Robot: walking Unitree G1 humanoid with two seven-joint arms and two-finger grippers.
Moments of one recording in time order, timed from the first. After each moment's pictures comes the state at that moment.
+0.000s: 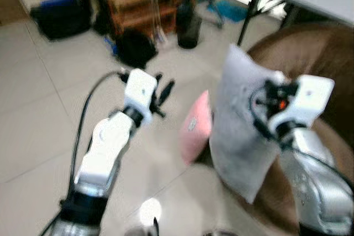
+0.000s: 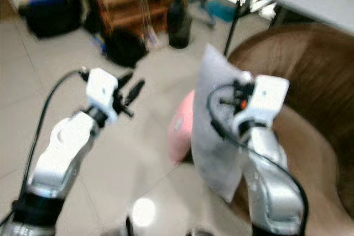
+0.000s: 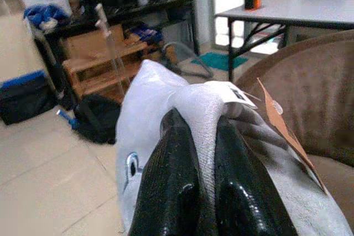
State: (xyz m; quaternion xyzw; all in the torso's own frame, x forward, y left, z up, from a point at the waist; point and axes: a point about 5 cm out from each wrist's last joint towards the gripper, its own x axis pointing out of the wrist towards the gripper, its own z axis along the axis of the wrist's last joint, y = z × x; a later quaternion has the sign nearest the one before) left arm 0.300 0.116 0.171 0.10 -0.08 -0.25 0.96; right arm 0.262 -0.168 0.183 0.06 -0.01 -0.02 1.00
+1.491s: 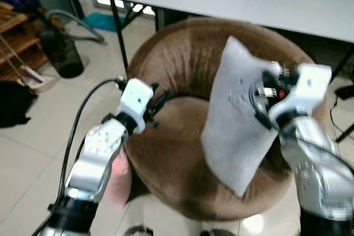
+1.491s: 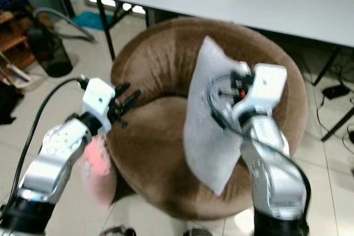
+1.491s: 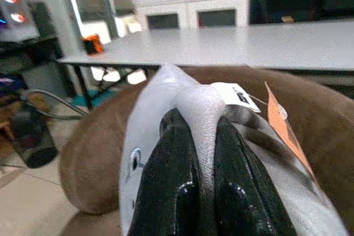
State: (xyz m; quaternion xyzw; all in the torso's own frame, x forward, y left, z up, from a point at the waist) left arm 0.291 0.130 0.154 0.13 -0.04 -0.28 0.95; right arm 0.279 -0.168 0.204 0.06 -0.04 0.02 1.00
